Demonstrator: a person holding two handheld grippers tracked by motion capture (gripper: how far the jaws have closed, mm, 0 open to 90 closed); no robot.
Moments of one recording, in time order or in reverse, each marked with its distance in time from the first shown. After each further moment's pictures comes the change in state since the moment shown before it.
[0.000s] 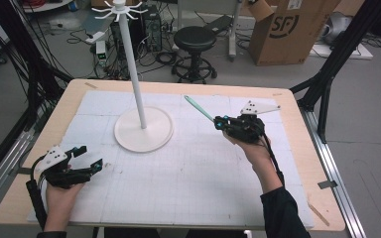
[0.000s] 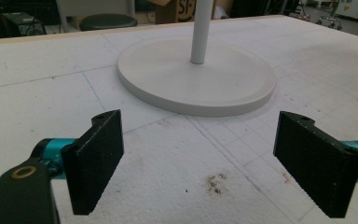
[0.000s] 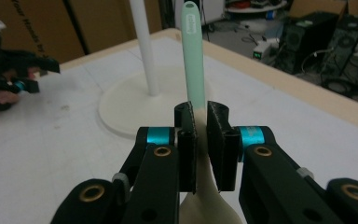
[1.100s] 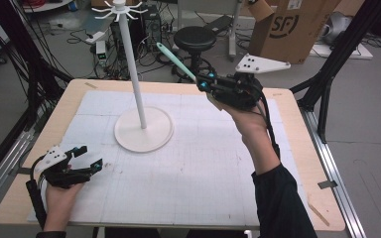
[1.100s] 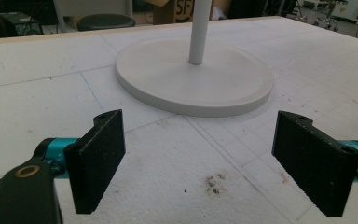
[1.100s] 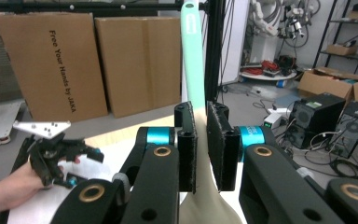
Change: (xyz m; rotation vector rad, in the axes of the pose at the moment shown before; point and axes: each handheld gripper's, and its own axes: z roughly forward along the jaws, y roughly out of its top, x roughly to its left) left arm 0.001 0.000 0.000 -0.007 -0.009 -0.008; right arm 0.055 0.136 -0.016 -0.195 0.059 -0.117
